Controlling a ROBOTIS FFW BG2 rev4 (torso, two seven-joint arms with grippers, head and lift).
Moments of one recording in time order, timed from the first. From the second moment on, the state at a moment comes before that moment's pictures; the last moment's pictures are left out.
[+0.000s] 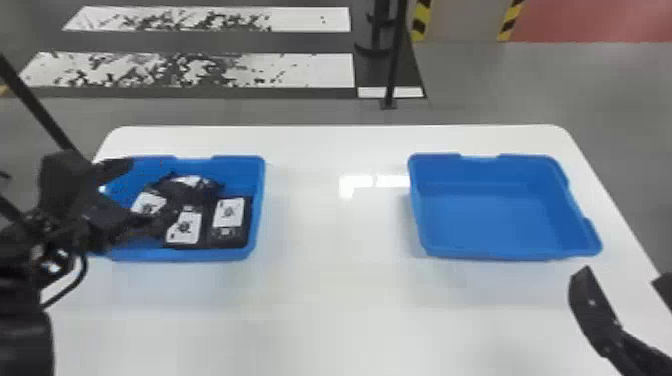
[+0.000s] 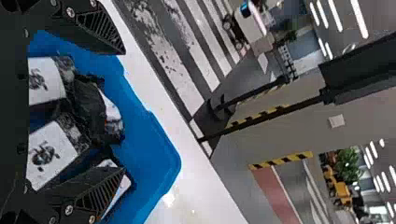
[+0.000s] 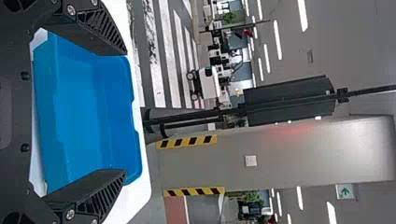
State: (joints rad) left arm 0.25 0.13 0.36 -1.96 -0.37 0.26 -0.74; right arm 1.00 0.00 -0.25 -2.28 -0.33 -0.17 0.24
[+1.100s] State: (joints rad) left arm 0.95 0.00 0.43 -2.29 0.22 -0.21 -0.24; right arm 1.05 0.00 -0.25 -2.32 -0.33 -0.17 0.24
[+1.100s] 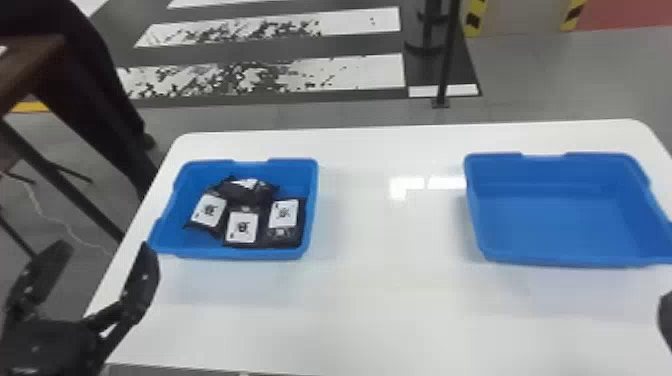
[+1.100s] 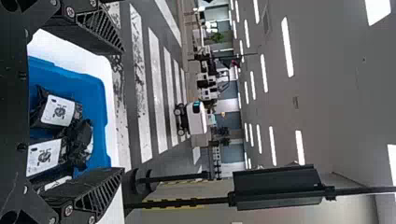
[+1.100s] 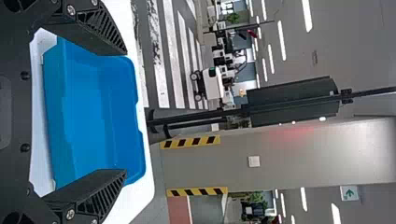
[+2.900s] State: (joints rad) left arm 0.95 0.02 0.33 -2.29 0.28 -0.15 -0.24; right arm 1.03 0.00 -0.25 -2.31 -0.32 -0.17 0.24
